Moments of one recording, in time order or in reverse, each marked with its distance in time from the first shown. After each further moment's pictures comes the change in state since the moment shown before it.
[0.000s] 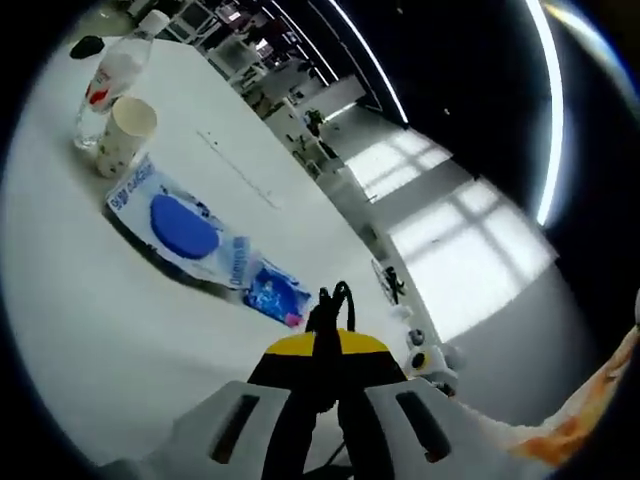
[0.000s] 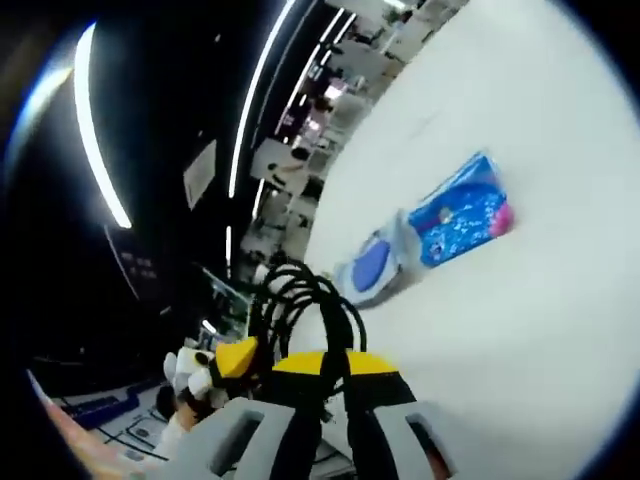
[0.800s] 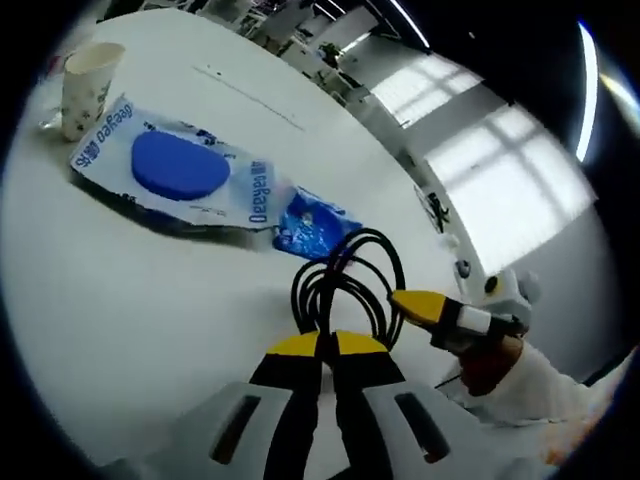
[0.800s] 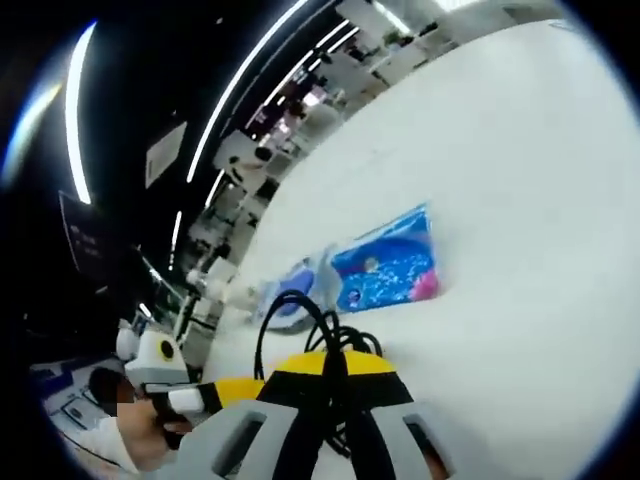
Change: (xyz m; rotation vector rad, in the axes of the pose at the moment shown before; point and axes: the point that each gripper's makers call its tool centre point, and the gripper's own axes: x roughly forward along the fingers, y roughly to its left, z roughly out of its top) left arm 0.076 0.045 -0.058 0.109 0.306 0.143; right arm -0.001 -0.076 0.042 -0.232 0.001 -0.305
